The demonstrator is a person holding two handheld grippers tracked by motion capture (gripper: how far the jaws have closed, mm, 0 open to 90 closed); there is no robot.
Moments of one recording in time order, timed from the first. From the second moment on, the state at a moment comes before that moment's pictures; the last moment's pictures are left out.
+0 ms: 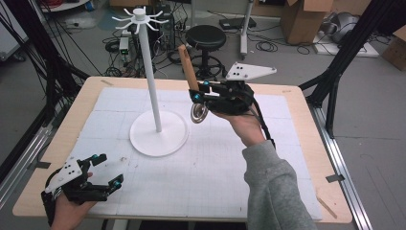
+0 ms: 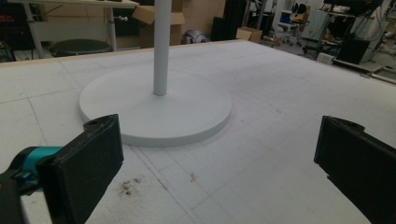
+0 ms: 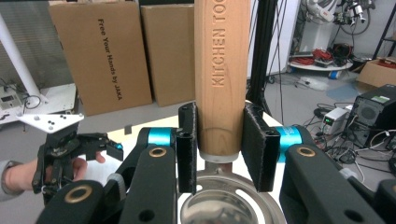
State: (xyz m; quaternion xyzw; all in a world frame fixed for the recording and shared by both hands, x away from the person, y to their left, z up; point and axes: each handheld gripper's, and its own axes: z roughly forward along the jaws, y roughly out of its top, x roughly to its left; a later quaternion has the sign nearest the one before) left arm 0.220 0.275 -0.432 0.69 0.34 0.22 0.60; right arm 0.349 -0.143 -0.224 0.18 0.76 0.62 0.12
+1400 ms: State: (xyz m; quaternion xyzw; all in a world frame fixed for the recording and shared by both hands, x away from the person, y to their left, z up) left arm 0.215 0.280 -0.433 0.69 0.34 0.22 0.61; right arm 0.364 -0.100 -0.197 0.19 0.75 0.62 0.15
